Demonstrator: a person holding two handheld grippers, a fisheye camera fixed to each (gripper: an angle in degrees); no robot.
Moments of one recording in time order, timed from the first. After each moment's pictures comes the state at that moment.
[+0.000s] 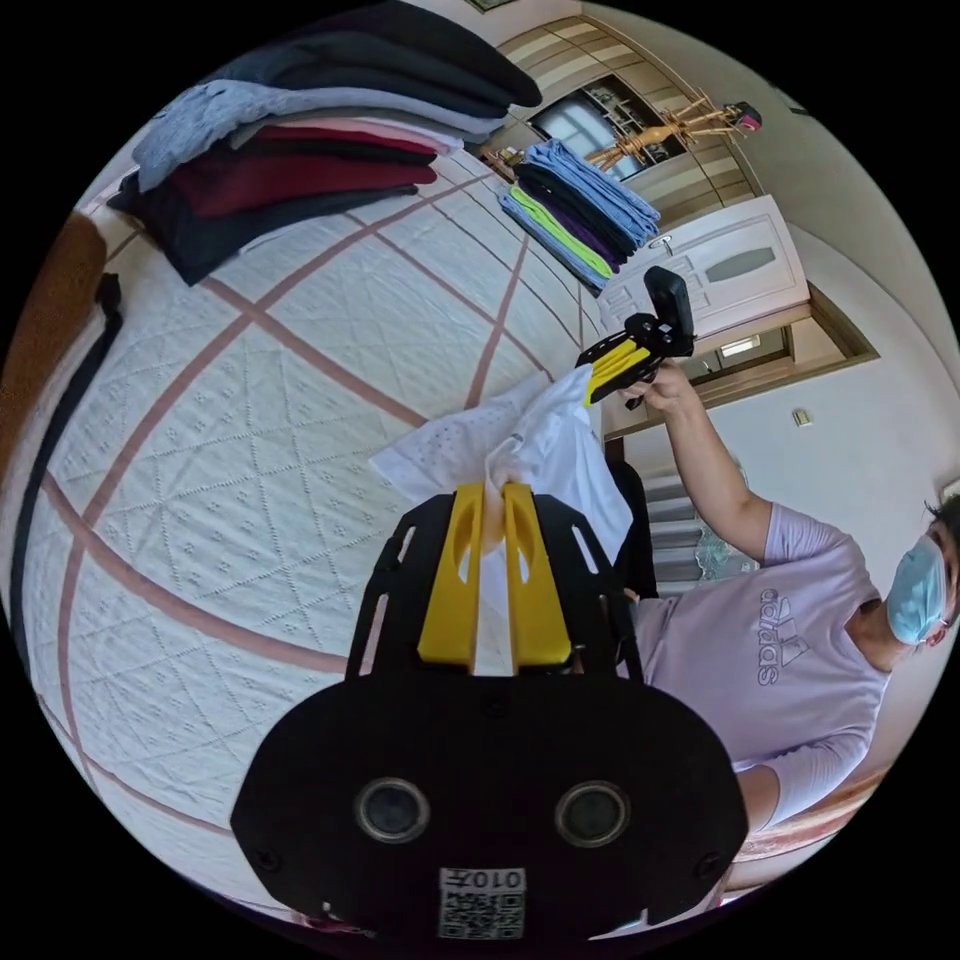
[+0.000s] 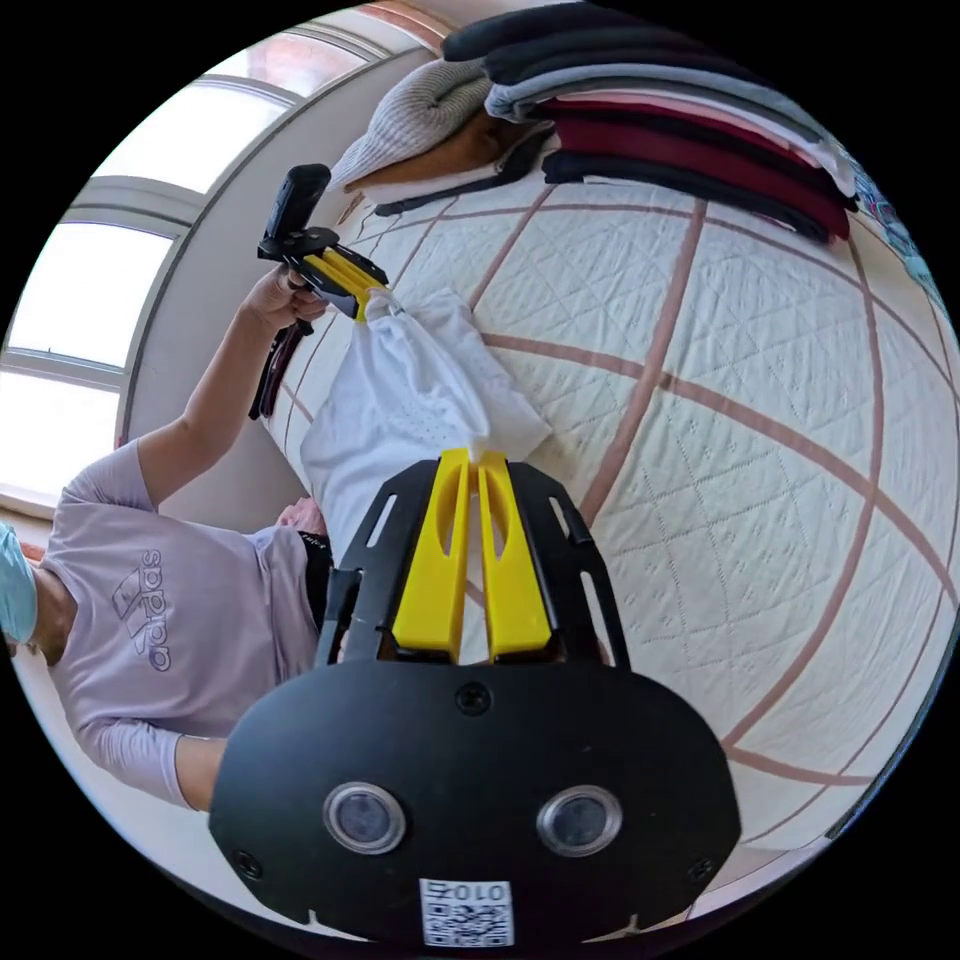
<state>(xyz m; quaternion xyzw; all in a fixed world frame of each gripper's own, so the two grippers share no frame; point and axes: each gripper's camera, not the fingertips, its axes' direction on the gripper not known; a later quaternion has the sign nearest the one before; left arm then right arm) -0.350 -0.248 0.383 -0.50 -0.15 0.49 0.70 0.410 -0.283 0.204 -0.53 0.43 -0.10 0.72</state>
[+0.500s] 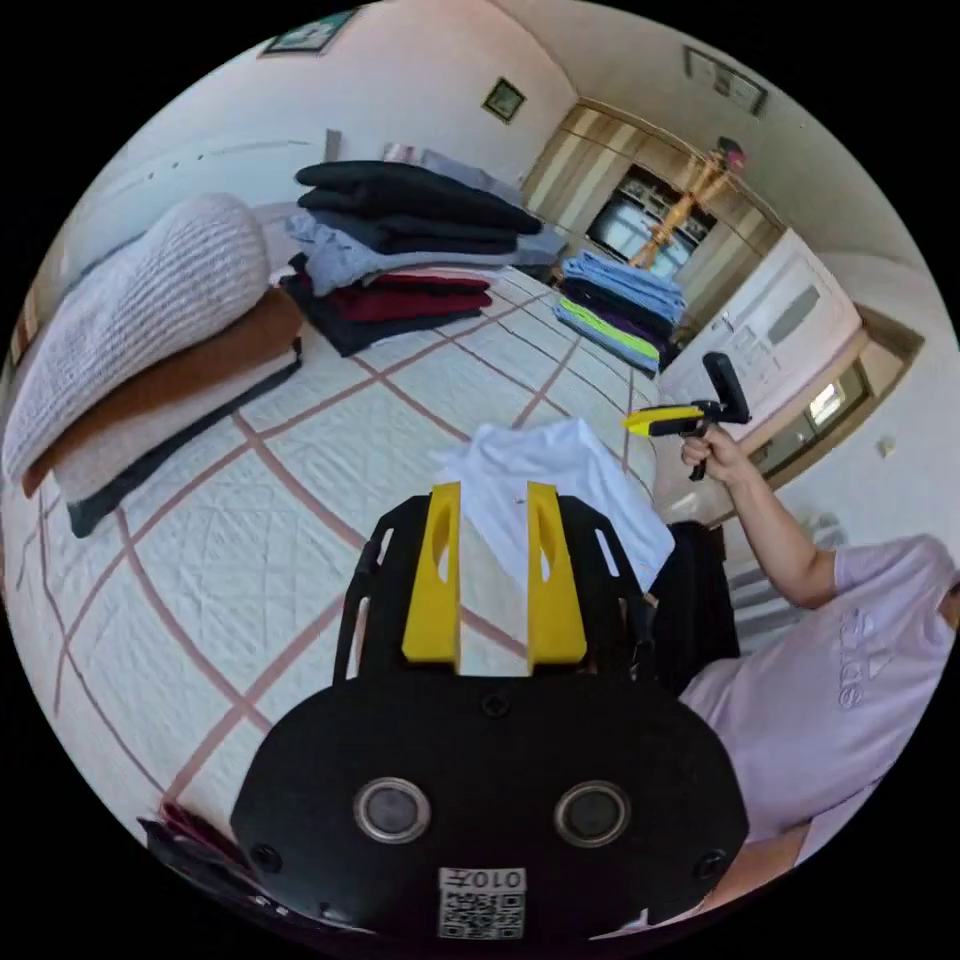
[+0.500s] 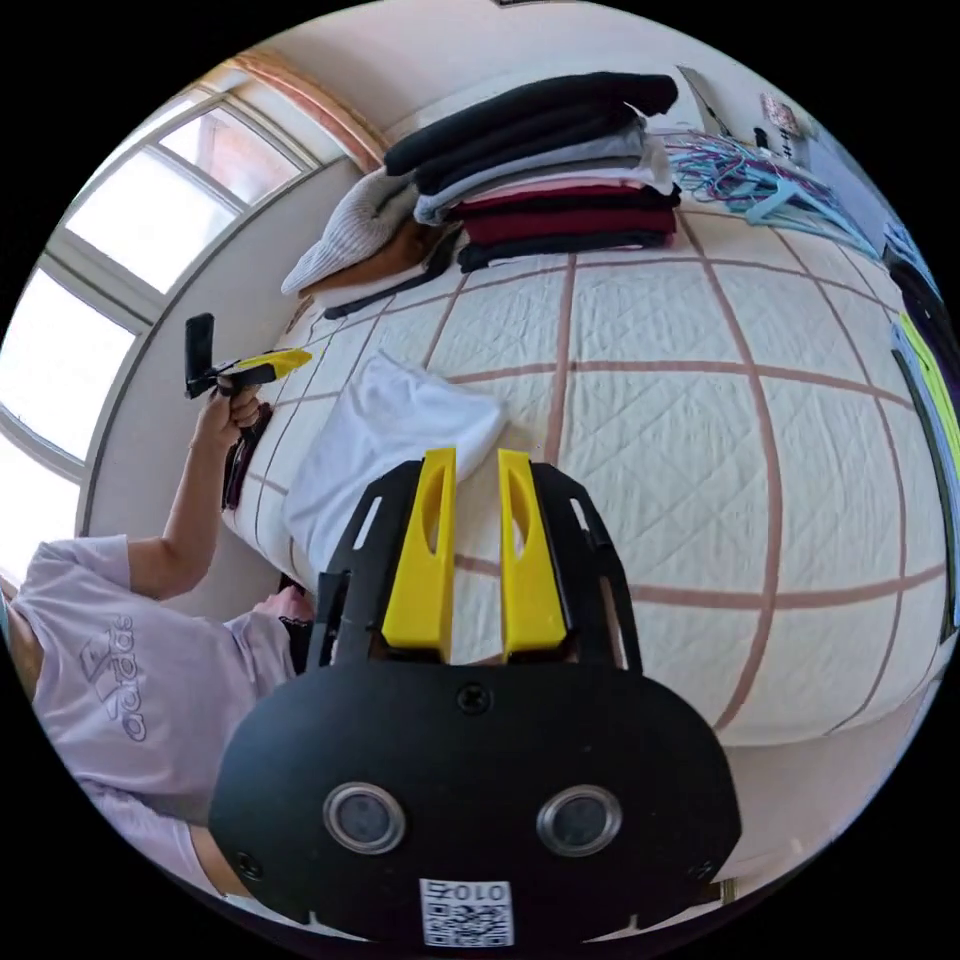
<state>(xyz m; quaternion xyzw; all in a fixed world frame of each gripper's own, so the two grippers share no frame) -0.341 -0.158 0.199 -0.26 -0.19 0.60 0.73 0.331 -0.263 0.142 -0.35 0.51 -0.16 0.77</state>
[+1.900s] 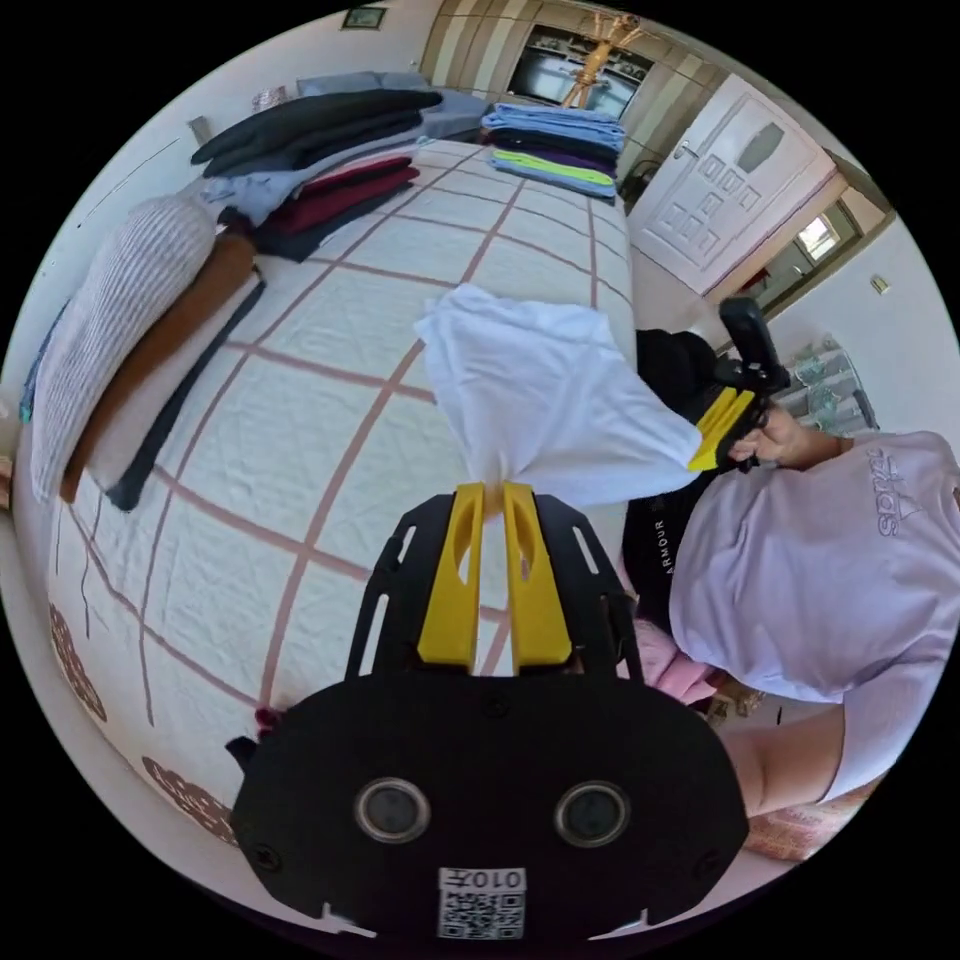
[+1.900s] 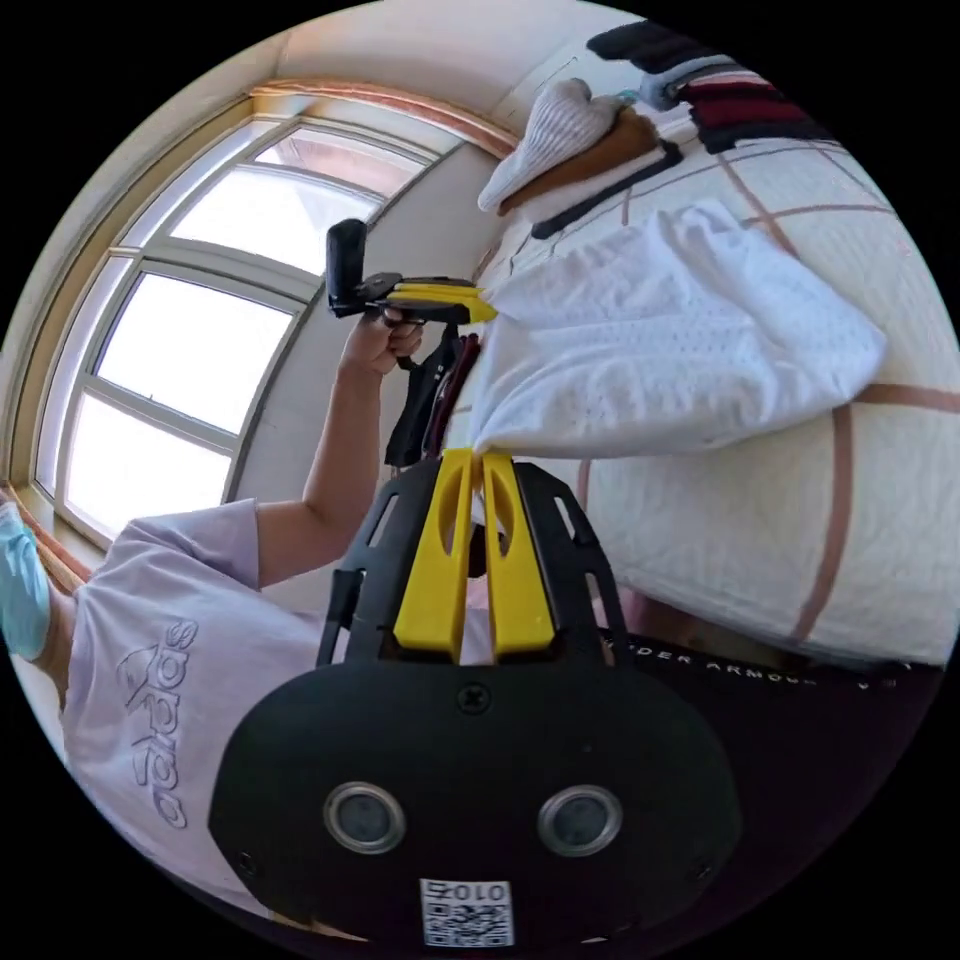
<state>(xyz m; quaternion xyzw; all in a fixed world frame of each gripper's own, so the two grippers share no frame) -0.249 -0.031 0.057 -0.41 -0.29 0.63 0.60 0.403 -0.044 0.225 -0.40 0.30 -0.04 0.87</state>
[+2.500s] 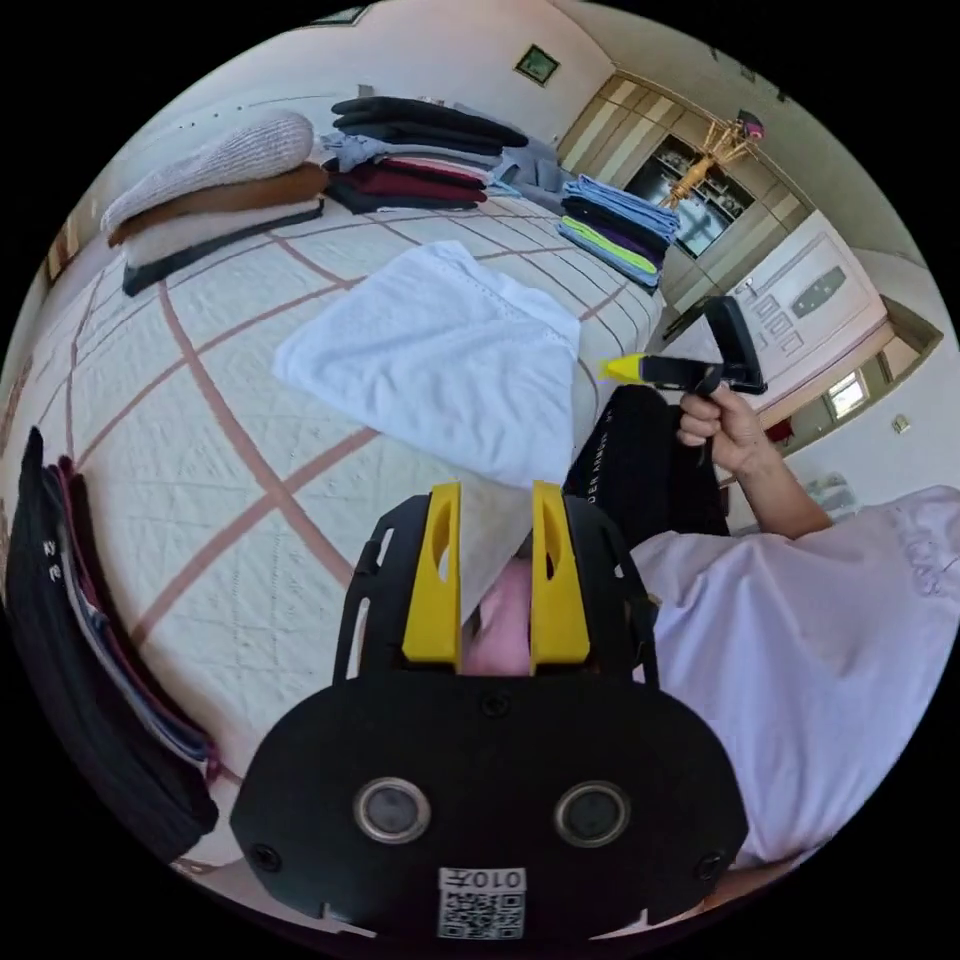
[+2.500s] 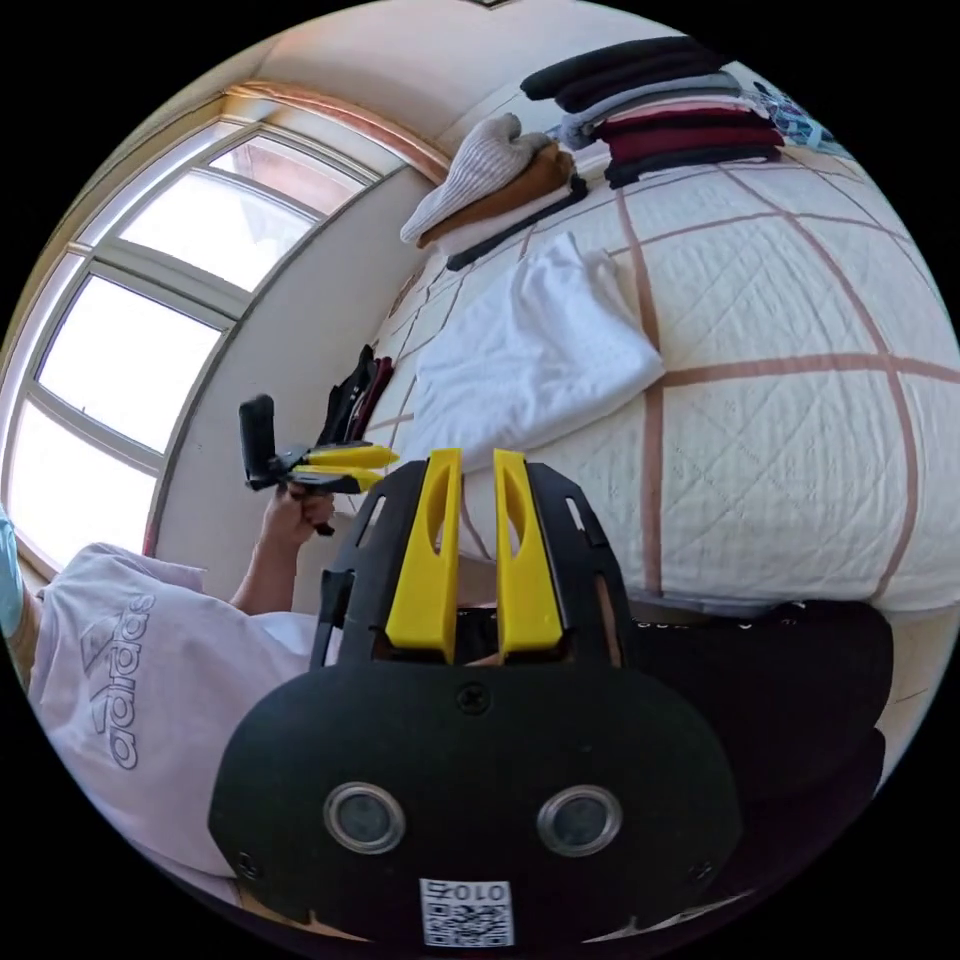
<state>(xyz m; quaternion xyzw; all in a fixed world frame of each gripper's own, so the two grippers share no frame) -0.273 0.195 -0.079 -0.27 -0.27 0.55 0.74 0.404 0.014 0.166 -0.33 0.40 -0.10 0.85</state>
